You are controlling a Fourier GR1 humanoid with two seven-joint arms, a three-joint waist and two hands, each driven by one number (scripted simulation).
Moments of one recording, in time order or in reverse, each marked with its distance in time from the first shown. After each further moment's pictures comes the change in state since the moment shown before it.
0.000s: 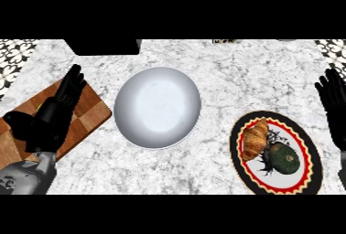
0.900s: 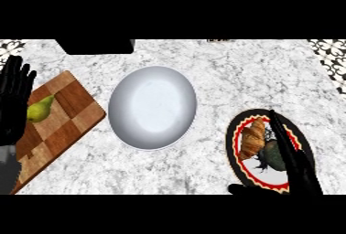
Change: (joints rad) left arm 0.027 0.039 0.264 0.127 0.108 -0.082 -0.226; right arm 0.247 0.077 0.395 -0.482 0.636 -0.312 -0.117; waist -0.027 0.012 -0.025
